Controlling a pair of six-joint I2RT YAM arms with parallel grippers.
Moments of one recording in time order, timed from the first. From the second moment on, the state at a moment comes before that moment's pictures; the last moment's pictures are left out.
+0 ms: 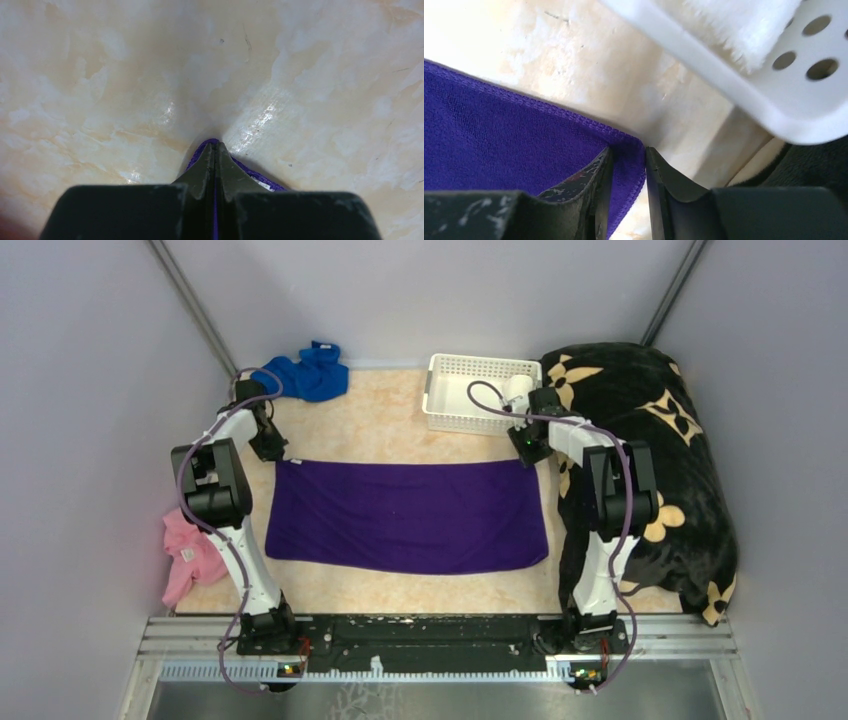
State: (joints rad) left arm 0.17 2.08 1.53 -0.58 -0.14 -0.41; right arm 0.14 1.93 1.30 -0.45 -0.08 -0.33
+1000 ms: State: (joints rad) left arm 0.17 2.08 1.53 -0.58 -0.13 -0.39; right arm 0.10 1.96 1.36 -0.54 -0.15 -0.43
